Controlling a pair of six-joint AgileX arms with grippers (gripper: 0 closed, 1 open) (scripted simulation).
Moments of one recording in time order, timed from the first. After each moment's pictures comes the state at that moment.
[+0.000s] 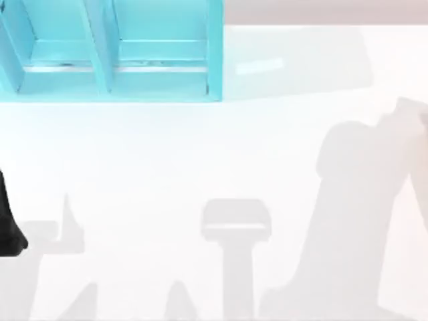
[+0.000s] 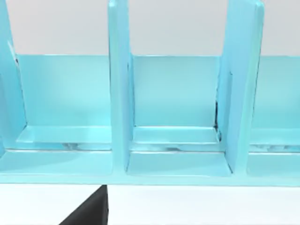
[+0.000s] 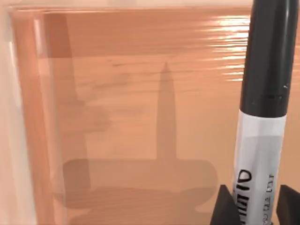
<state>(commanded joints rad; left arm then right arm) 0.00 0.00 0.00 0.00 0.00 0.00 -0.43 2.51 2.59 -1.78 0.18 1.18</state>
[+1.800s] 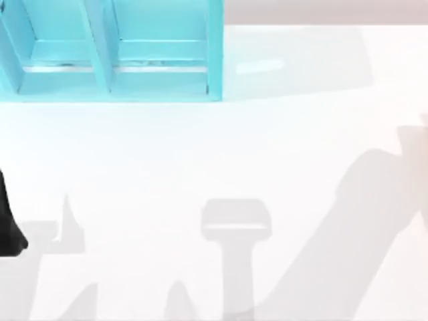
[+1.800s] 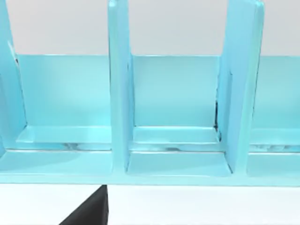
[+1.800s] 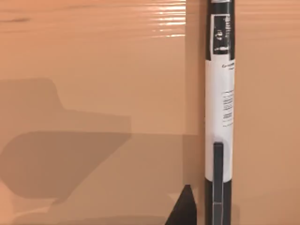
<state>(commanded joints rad) 0.00 0.00 0.00 0.00 0.00 0.00 -0.41 2.22 1.84 -1.51 0.18 1.20</state>
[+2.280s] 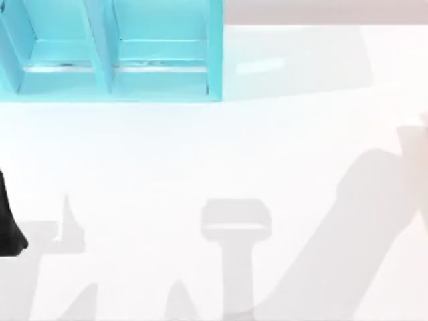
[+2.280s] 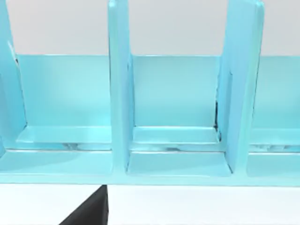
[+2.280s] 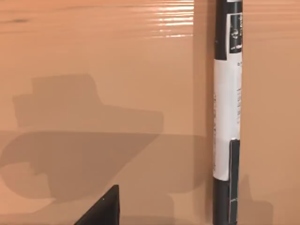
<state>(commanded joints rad) 0.00 0.00 0.00 0.00 0.00 0.00 -0.41 2.22 1.84 -1.51 0.18 1.20</state>
